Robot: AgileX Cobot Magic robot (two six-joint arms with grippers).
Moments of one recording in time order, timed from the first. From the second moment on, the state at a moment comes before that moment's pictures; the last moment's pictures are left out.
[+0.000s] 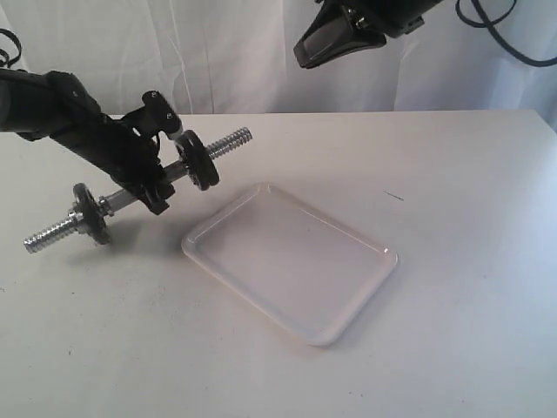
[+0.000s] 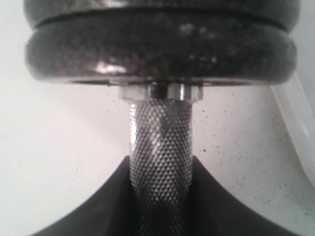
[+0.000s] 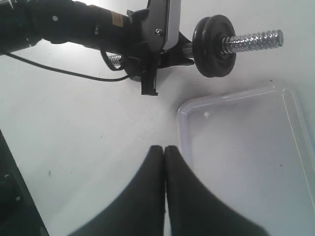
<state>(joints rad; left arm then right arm) -0.27 2.05 -1.49 -0.47 0.52 1.17 0.25 1.76 -1.79 0.75 1.22 -0.53</state>
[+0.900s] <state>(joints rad) -0.30 2.20 -1.66 -0.47 0.51 0.99 0.25 1.63 -1.79 0.72 1.22 -0.52</state>
